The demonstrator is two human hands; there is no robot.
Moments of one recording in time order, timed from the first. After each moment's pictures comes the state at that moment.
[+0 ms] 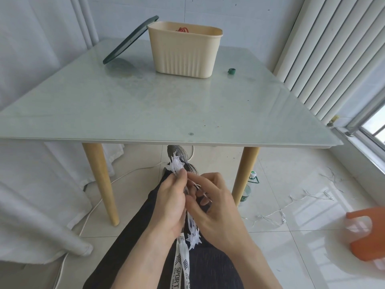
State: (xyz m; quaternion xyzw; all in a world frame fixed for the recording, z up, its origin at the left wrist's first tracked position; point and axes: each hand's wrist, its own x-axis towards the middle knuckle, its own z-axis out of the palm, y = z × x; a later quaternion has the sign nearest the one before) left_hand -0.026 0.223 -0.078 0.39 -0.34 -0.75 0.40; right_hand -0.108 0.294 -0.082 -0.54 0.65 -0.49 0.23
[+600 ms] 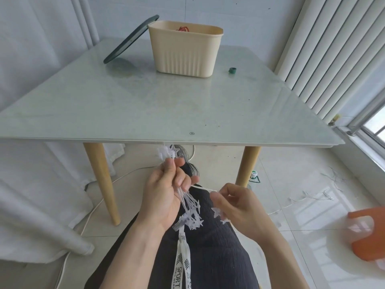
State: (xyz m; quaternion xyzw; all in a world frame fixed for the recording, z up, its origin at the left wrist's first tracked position) left_hand -0.017 0.207 -0.076 0.26 -0.31 -0.77 0.49; right_hand -0.167 0.307 -0.100 -0.47 0.72 -0.41 0.31
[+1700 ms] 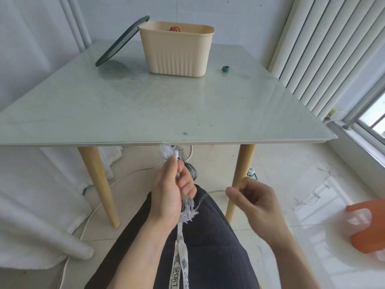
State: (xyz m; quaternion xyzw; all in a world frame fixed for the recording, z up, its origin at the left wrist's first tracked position) left_hand -0.032 0.211 -0.078 0.29 -0.41 -0.74 0.44; right_hand -0.178 0.328 -0.084 -0.42 0.64 -0.58 0.29
